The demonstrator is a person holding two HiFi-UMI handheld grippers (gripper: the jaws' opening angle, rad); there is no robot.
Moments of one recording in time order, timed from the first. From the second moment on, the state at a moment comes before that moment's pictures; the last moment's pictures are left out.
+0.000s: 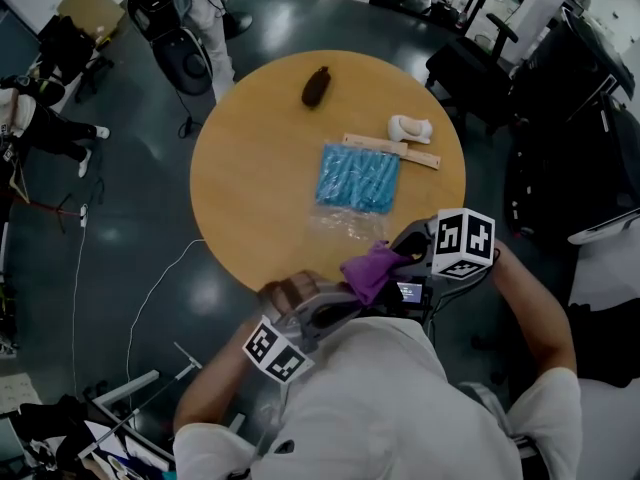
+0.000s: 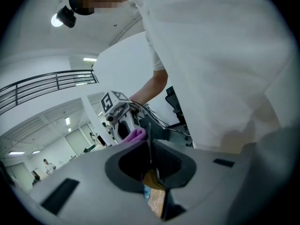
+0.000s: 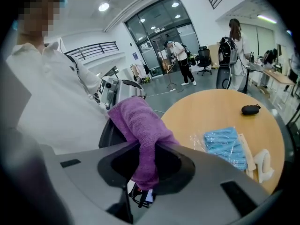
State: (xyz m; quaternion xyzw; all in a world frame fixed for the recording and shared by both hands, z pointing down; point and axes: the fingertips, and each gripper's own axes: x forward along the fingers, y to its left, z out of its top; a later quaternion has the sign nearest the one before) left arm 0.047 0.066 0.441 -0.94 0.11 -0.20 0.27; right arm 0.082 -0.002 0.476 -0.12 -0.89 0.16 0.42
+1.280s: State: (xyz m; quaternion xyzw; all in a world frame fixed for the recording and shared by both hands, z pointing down) left arm 0.058 0.074 0.398 -0.95 0.11 -0.15 0.26; right arm 0.080 0.031 0.533 -0.17 -0.86 0.25 0.41
